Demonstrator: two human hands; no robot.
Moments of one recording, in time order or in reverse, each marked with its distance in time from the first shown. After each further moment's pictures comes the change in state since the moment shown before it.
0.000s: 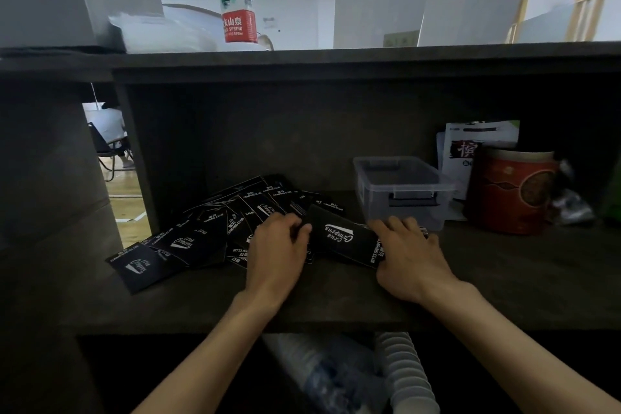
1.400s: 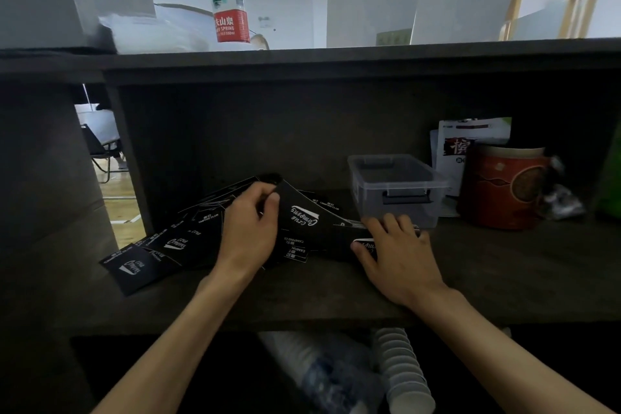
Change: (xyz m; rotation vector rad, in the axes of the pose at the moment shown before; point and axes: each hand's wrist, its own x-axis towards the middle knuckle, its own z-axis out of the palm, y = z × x) left_hand 0.021 0.001 -0.034 -0.391 0.035 0.004; right_hand -0.003 0.004 0.024 -0.046 0.255 -0.034
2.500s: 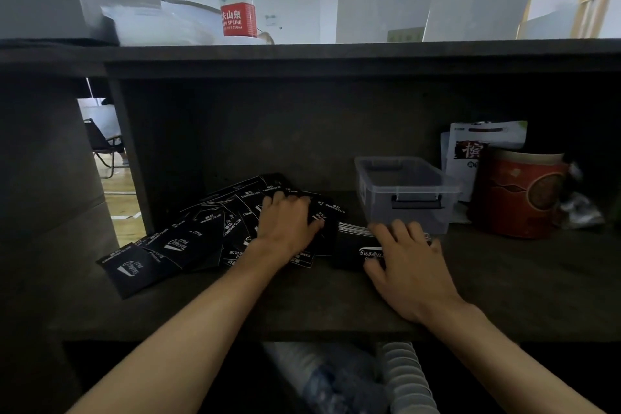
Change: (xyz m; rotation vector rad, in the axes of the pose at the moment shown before) left_hand 0.041 -0.030 0.057 0.928 -0.409 0.042; right_hand -0.002 0.002 -0.001 0.008 -0.022 -0.027
